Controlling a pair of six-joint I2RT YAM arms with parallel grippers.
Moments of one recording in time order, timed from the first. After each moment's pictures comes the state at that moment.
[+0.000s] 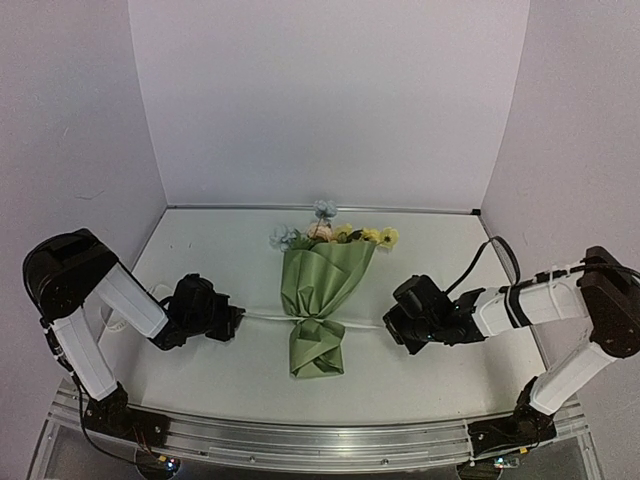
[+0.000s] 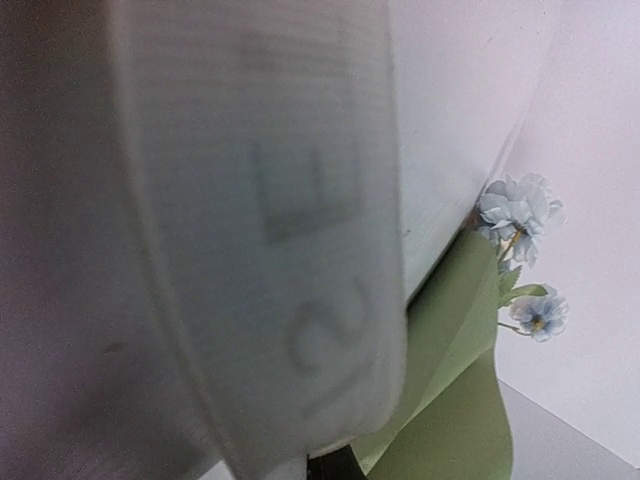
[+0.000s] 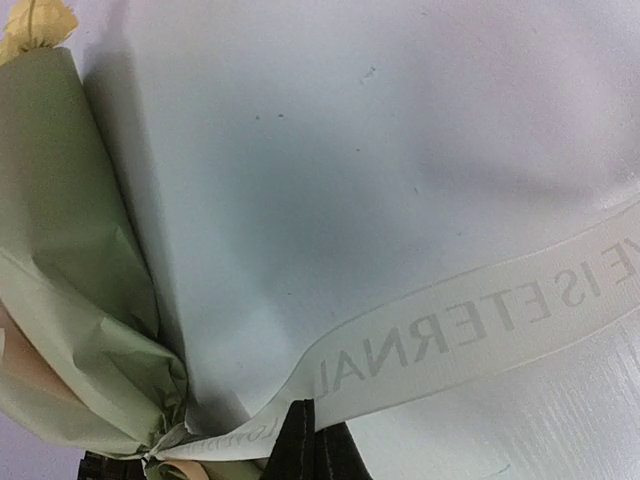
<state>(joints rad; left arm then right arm) -0.61 1.74 0.43 0.71 0.00 -1.93 0.87 1.55 0.69 -0.06 0.27 1.63</state>
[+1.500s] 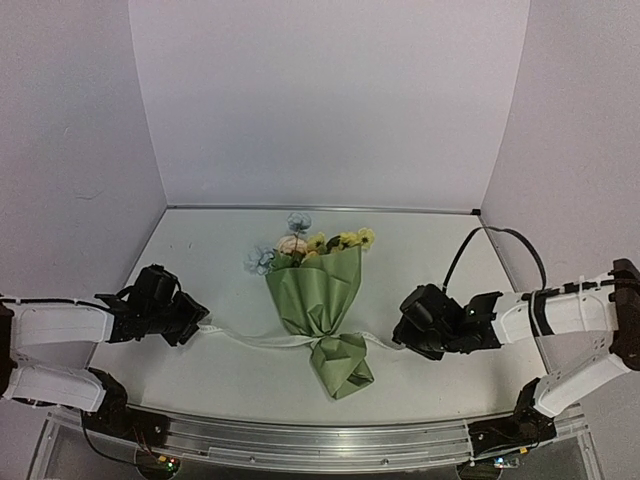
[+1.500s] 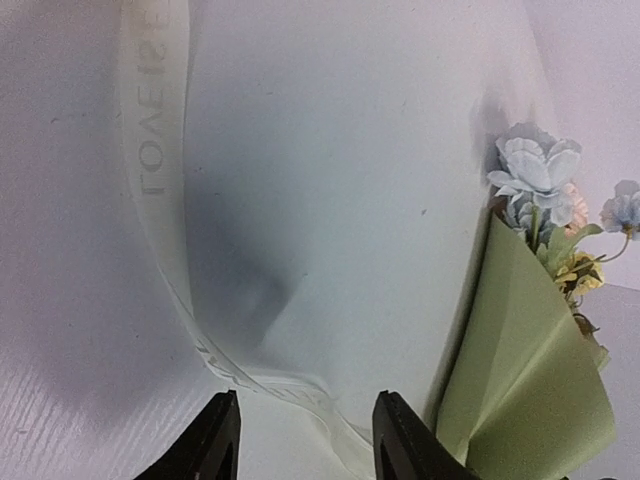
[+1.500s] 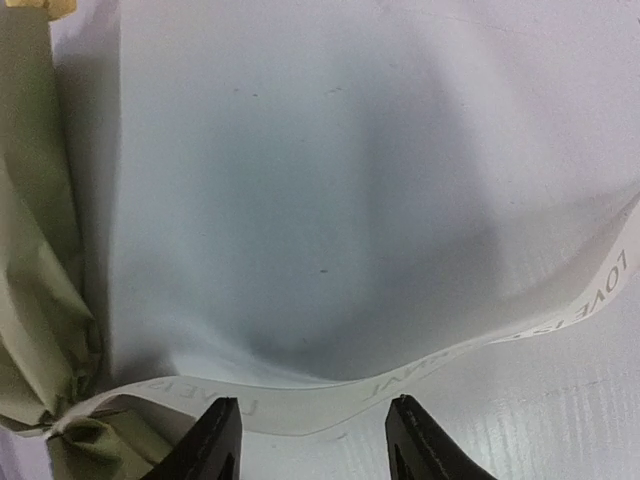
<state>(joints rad) -0.51 1.16 0.37 -0.04 -0.03 -1.33 0.96 1.41 0.64 -0.28 0.37 1.29</state>
